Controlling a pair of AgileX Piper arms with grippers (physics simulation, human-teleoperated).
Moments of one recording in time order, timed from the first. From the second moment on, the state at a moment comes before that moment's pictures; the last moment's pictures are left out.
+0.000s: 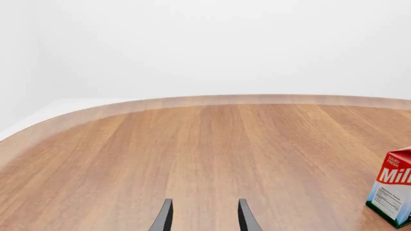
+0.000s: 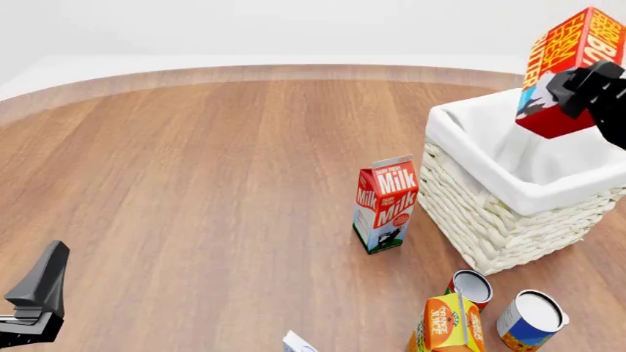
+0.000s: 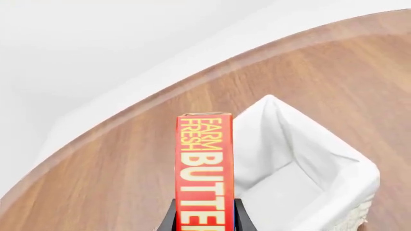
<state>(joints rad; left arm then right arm) 0.00 0.01 0.00 0.00 0.00 -0.02 0.94 -0.79 0.20 0.44</state>
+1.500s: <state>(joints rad) 0.00 0.01 0.00 0.00 0.00 -0.04 1.02 -0.70 0.12 0.44</state>
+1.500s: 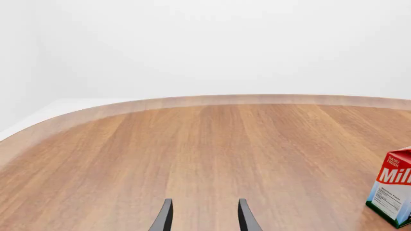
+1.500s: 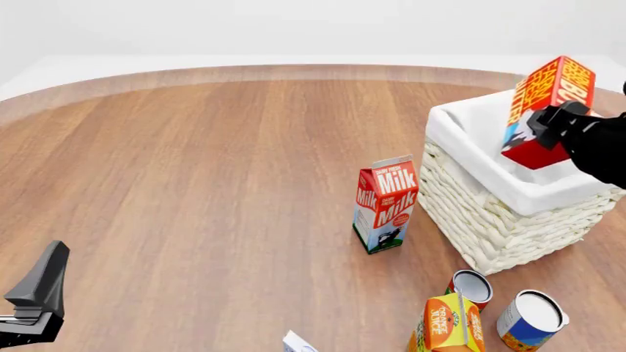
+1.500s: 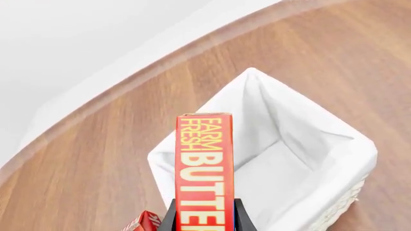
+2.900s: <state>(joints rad) 0.00 0.01 0.00 0.00 0.00 -0.03 1.02 -0.70 0.11 0.45</state>
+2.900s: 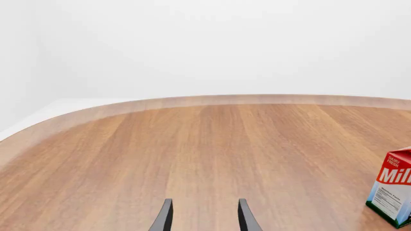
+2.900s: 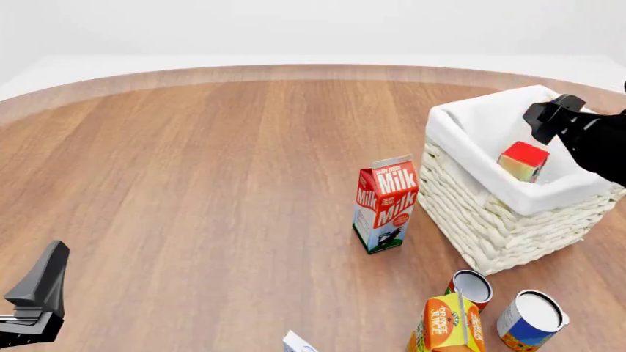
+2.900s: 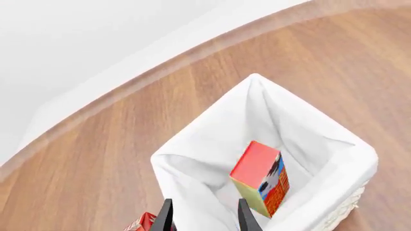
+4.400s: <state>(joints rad) 0.00 0.01 0.00 0.00 0.00 0.38 0.89 -1.04 0.48 0.25</state>
